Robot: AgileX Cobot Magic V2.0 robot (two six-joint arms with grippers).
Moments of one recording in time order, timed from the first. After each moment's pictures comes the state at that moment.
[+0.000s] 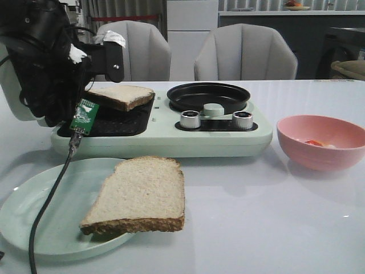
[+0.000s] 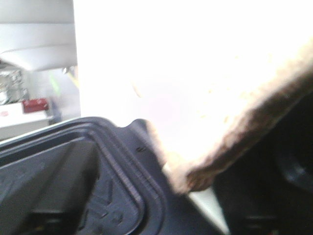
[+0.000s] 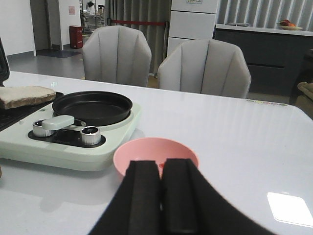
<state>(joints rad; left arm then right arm) -0.40 2.05 -1.35 1.63 0.43 -0.41 0.16 -0.01 0.03 0.00 0.01 -0.02</state>
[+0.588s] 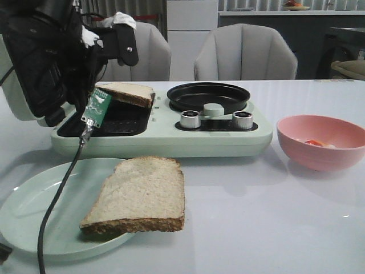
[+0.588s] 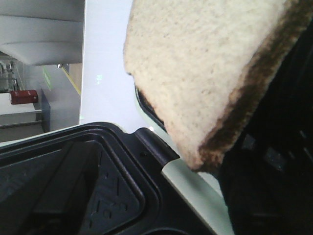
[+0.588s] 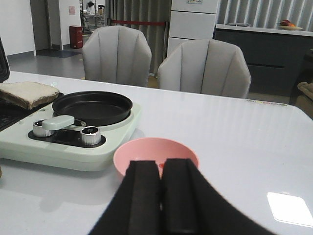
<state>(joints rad) -0.48 1.95 -1.34 1.41 0.47 -0.34 0.16 -0.01 0.03 0.00 0.01 -0.02</state>
